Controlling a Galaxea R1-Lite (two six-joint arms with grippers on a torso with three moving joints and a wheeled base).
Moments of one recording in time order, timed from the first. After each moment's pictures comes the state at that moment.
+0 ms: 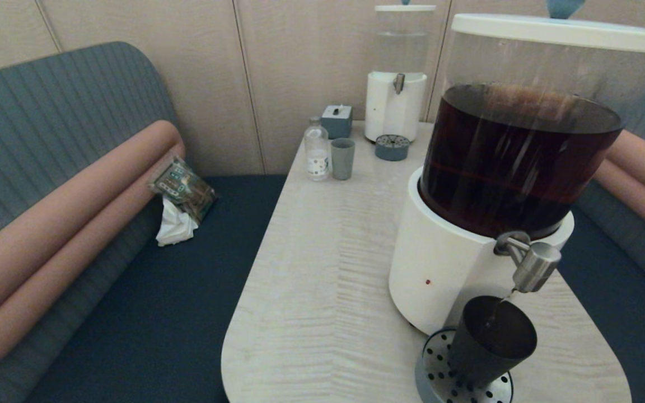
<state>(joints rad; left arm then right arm) 0.01 0.69 -0.77 0.09 -0.40 0.03 0.00 0.00 -0.01 0.02 0.03 -0.08</state>
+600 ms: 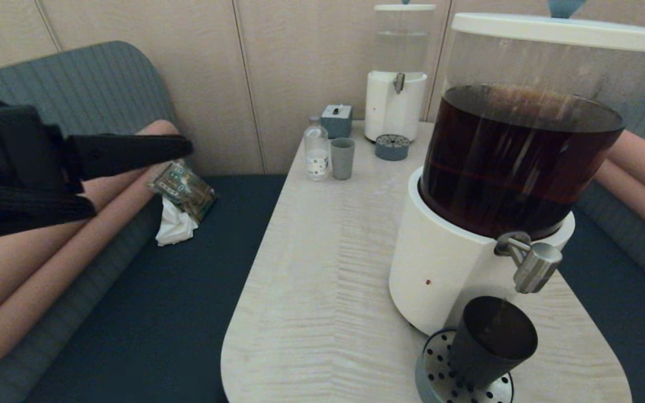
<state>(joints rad) -0.33 1.18 -0.99 -0.16 -0.46 -0.28 0.00 0.00 -0.01 0.02 0.03 -0.08</state>
